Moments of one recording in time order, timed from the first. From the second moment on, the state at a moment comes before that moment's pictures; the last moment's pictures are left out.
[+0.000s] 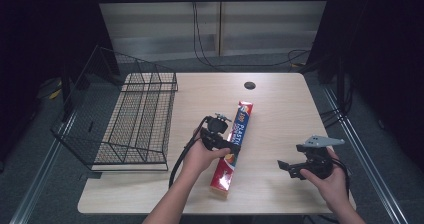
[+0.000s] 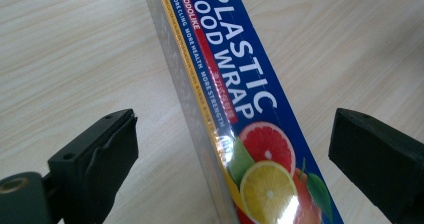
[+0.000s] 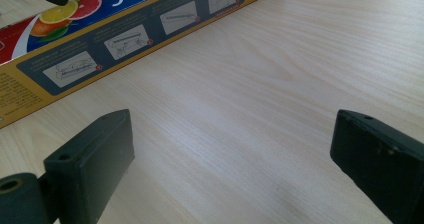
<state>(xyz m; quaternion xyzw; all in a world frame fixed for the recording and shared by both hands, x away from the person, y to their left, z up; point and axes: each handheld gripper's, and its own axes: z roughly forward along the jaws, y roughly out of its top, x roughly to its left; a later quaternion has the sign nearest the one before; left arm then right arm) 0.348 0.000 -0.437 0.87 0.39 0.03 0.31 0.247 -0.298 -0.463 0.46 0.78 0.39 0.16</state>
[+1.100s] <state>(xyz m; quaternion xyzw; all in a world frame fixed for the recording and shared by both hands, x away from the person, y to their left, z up) 0.368 -0.048 -0.469 0.87 0.42 0.04 0.24 0.247 -0.300 -0.462 0.46 0.78 0.39 0.17</state>
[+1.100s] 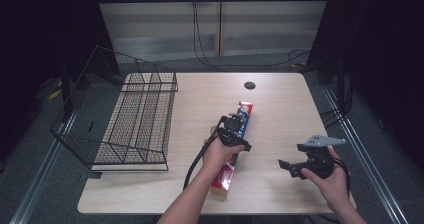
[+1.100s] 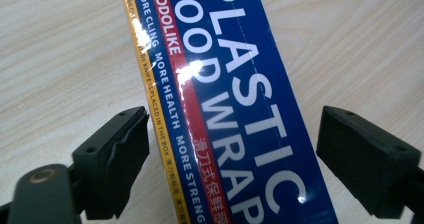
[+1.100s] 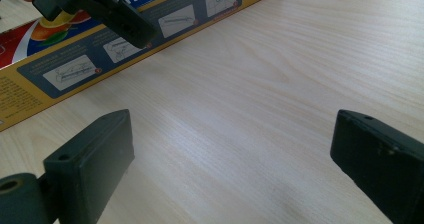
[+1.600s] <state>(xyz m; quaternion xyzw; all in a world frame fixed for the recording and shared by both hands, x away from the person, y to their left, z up) 0.373 -0.047 -0.471 0.87 0.44 0.01 0.20 0.249 -0.300 -0.461 0.46 0.77 0.40 0.16</state>
